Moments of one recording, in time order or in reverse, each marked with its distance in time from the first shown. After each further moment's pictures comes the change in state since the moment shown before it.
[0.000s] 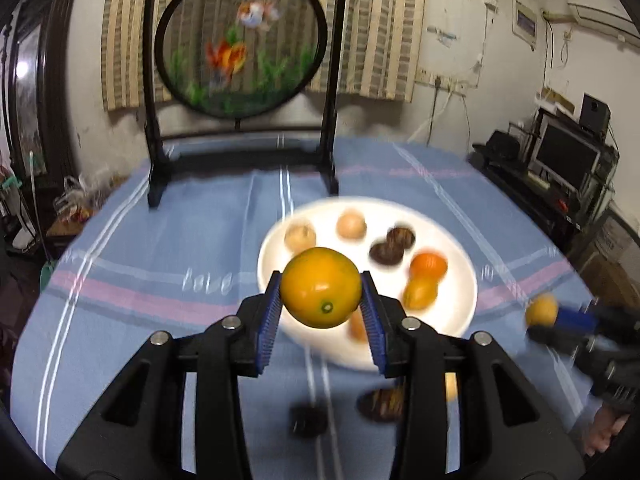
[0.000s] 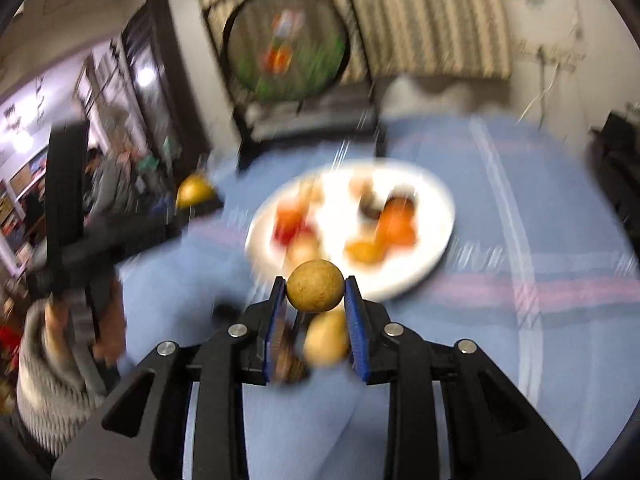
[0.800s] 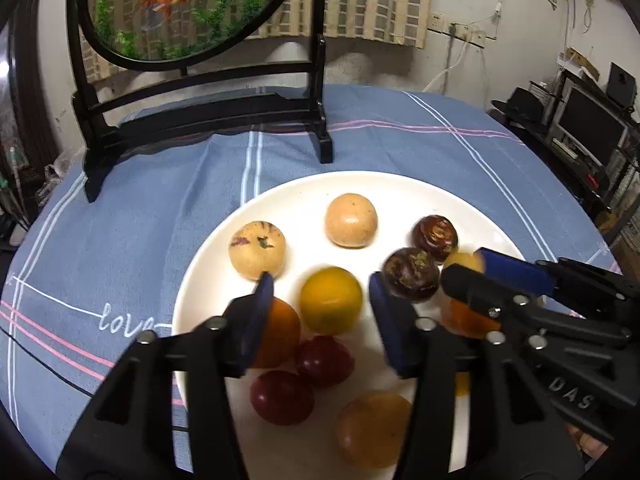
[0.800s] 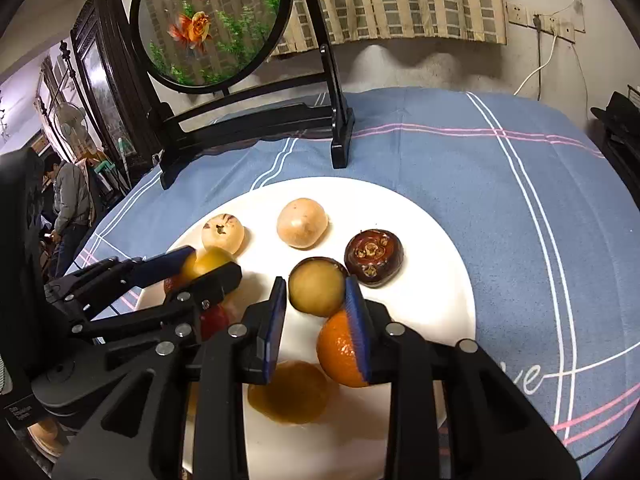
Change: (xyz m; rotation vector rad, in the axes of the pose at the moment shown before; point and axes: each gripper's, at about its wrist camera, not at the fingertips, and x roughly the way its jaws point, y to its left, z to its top) left arm 0.146 -0.018 0.009 0.029 0.175 0.038; right arm 0.159 -0.058 0.050 0.065 0.121 -0.069
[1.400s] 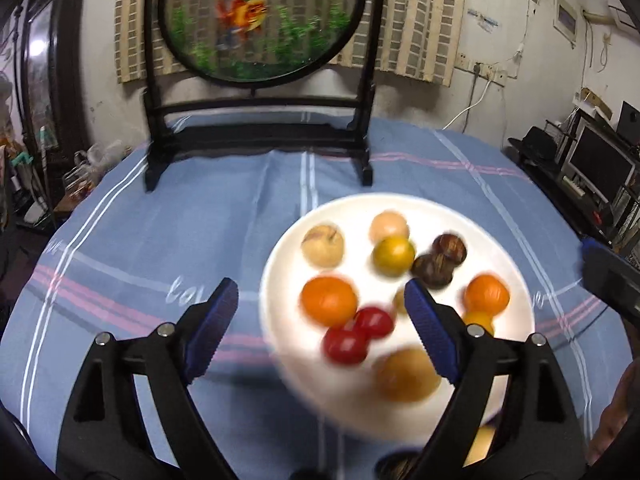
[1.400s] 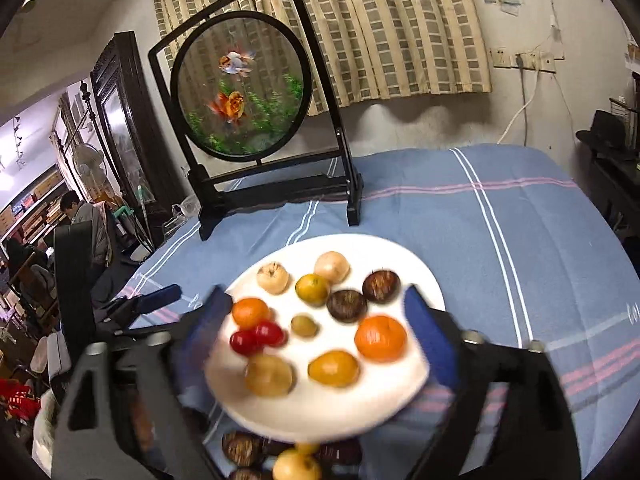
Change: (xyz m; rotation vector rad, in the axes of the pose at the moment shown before) left arm -0.070 0.039 -0.025 -0.103 -0.077 0.053; right arm -0.102 0.023 -0.018 0.027 -0.205 0.031
